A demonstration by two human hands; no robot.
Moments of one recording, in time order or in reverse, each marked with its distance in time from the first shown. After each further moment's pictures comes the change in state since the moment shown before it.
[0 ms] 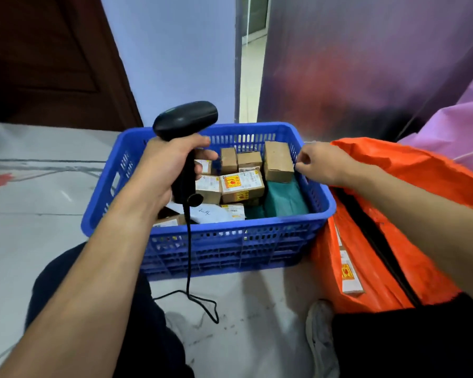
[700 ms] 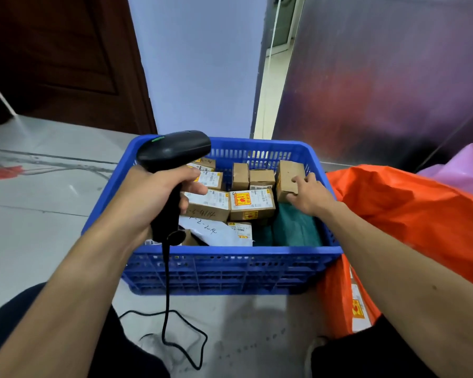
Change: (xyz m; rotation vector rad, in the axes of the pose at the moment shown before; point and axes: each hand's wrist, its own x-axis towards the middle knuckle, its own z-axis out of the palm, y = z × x) left_hand -0.018 0.001 -0.031 0.052 0.074 -0.006; right_hand 0.079 -0.005 0.085 0.090 -0.148 0.171
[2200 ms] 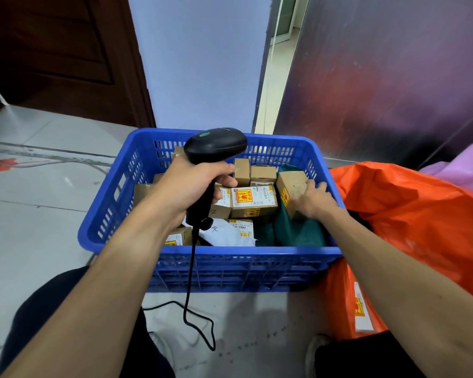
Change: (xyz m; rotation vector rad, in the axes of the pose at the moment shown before) left_hand 0.037 -0.005 0.031 0.062 -0.137 -0.089; right_hand 0.004 0.004 0.021 0.092 -0.021 0.246
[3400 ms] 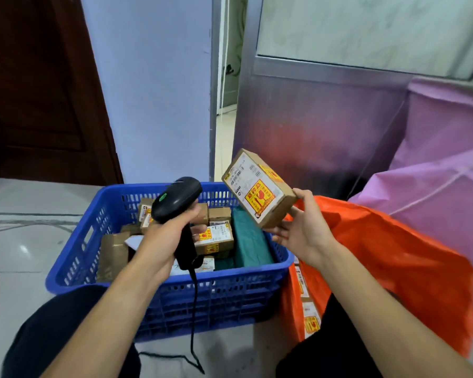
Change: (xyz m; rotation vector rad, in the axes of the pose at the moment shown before) left_hand -0.064 -0.015 0.054 -0.352 0.044 0.065; right_hand -0.200 0.038 -0.119 1.553 -0.232 -0.054
